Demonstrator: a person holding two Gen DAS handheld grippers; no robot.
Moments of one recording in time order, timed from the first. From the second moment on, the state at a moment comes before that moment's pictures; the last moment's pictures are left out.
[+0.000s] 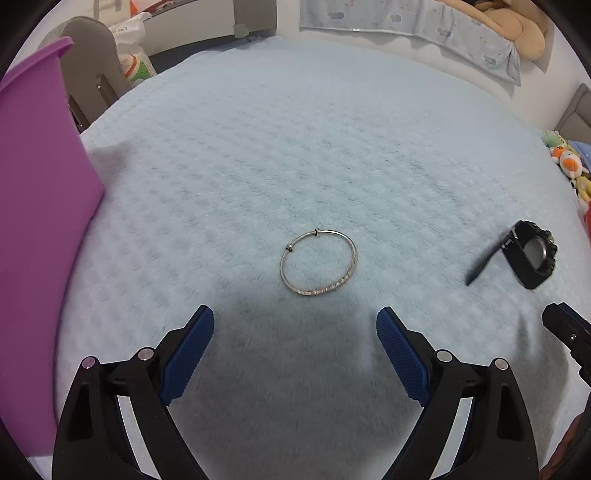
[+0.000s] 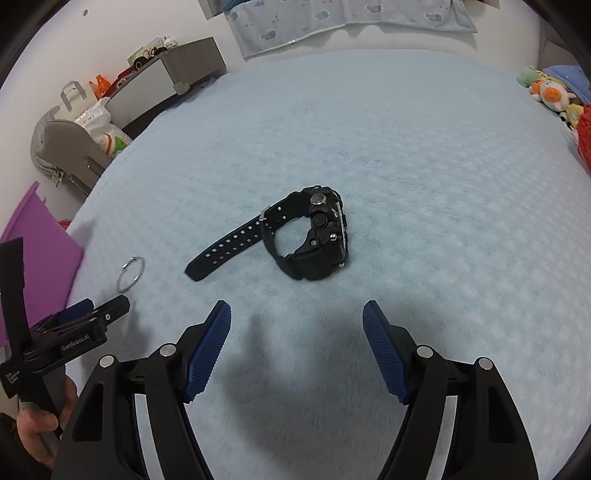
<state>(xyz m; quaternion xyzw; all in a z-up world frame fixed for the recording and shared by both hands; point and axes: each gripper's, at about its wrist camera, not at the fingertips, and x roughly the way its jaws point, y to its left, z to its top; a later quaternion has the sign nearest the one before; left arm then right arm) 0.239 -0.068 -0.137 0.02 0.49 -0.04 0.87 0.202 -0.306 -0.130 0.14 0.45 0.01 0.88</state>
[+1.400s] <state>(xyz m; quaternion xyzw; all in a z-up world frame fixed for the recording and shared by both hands) 0.288 -0.081 -0.154 0.03 0.46 -0.04 0.89 0.258 -0.299 -0.158 0.06 0.44 -0.02 0.89</state>
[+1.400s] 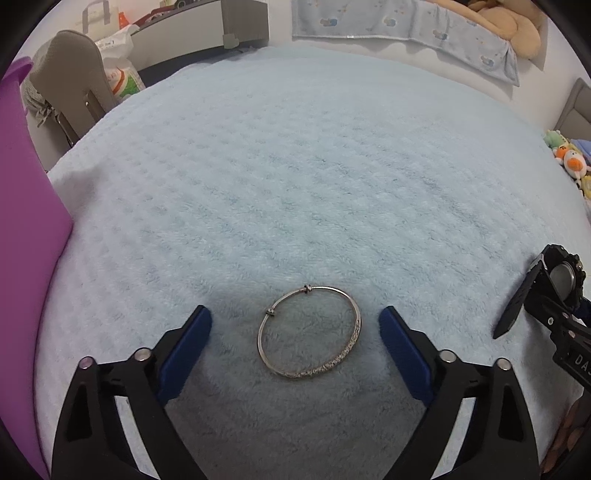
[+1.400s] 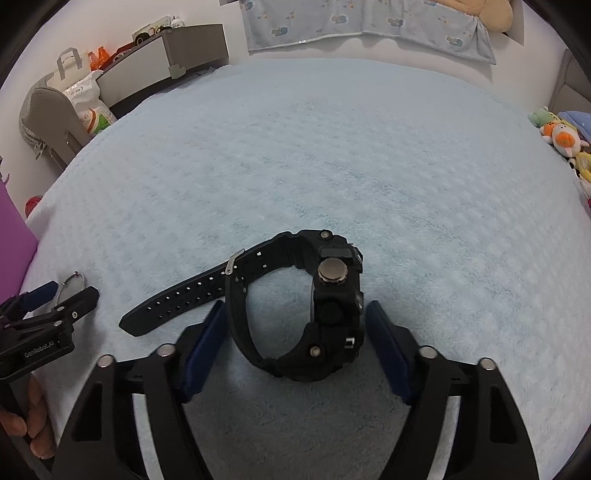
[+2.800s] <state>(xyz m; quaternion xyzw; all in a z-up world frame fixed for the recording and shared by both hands) 0.131 -0.006 -0.044 -0.02 0.39 -0.06 0.92 0.107 -0.235 -0.085 0.14 0.41 0.02 0.90</state>
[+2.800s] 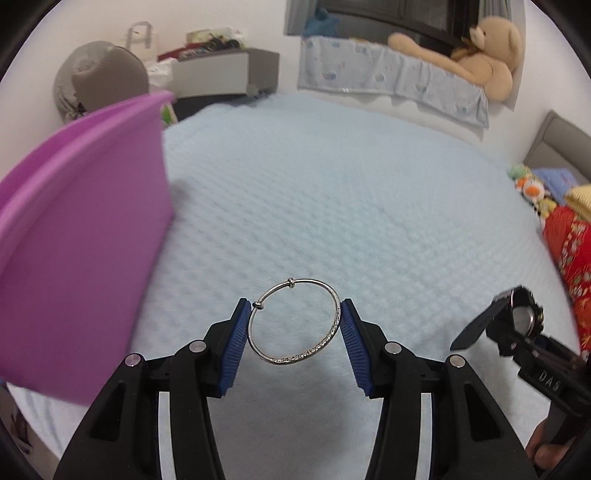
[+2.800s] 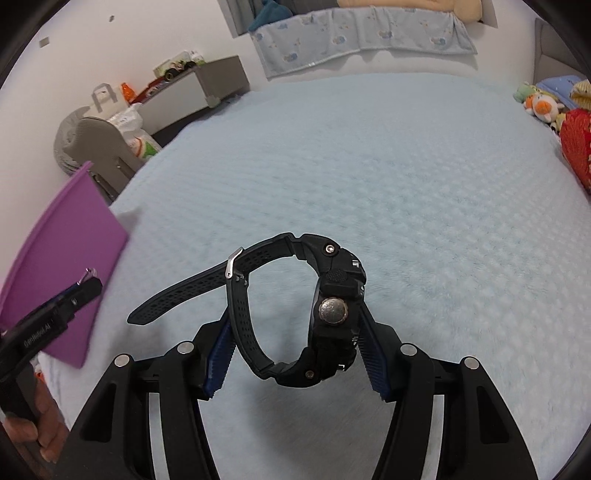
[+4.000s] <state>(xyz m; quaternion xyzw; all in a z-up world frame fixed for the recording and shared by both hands) 0.077 0.234 0.105 -0.08 0.28 0.07 0.96 0.137 0.007 0.090 0.06 0.31 0.22 0.92</state>
